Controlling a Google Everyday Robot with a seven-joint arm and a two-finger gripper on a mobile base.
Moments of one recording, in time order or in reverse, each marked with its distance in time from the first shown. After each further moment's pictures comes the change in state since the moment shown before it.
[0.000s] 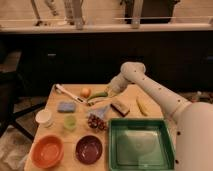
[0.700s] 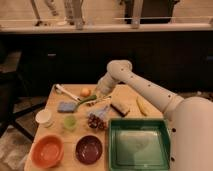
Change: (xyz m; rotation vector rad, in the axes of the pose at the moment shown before) arm -0.072 -0.002 0.006 -0.061 -0.048 -0.185
